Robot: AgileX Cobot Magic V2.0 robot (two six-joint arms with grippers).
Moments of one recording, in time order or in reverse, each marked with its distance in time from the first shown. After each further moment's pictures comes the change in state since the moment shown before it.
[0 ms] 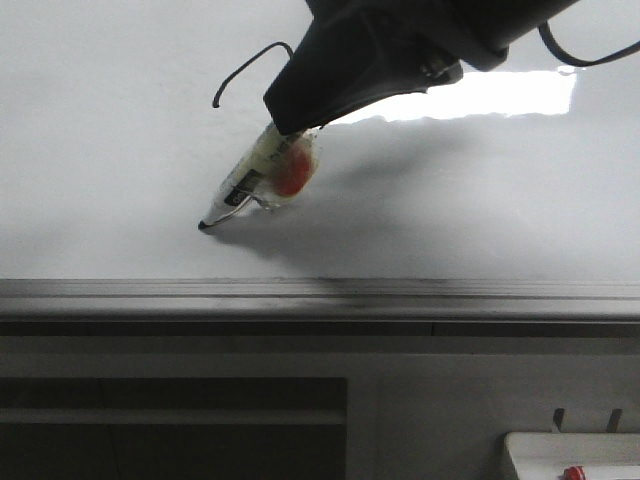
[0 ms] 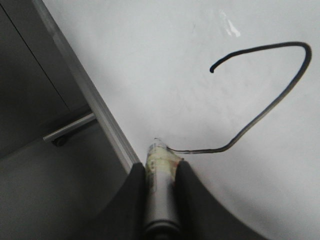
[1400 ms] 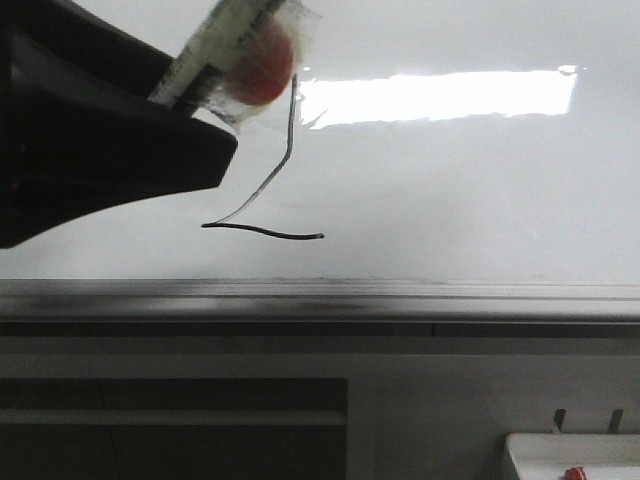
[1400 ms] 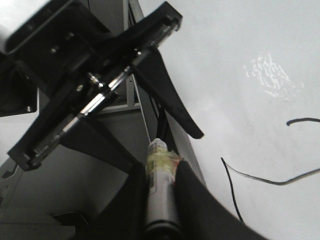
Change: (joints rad) left arm -0.215 0.328 0.000 0.134 -0.147 0.000; right arm 0.091 -0.181 -0.073 -0.177 0.241 -0.012
